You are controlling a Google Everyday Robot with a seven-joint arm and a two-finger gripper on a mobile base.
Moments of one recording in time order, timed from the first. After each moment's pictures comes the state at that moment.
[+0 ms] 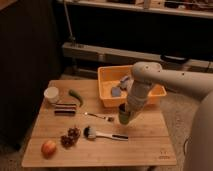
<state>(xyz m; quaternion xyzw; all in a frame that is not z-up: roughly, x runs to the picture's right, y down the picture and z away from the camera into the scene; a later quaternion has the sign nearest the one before) 0.119 0.118 0.707 -0.40 -0.23 -0.24 0.85</state>
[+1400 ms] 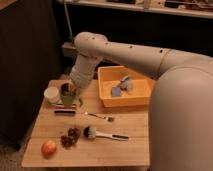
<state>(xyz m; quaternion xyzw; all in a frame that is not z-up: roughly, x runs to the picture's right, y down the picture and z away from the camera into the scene) -0.155 0.022 0.669 -0.25 -0.39 -0.40 0.79</state>
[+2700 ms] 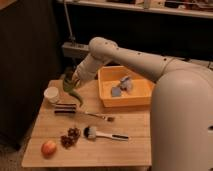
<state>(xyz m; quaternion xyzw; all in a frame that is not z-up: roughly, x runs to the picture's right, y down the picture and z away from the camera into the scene) -0.153 -0.028 0.731 -0.14 -0.42 -0.35 0.82</state>
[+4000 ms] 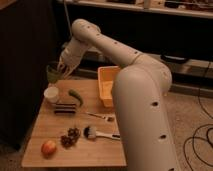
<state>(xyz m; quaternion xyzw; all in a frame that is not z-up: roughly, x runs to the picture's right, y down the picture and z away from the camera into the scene) -0.232 -0.086 0.735 -0.09 -0.48 -0.51 0.70</state>
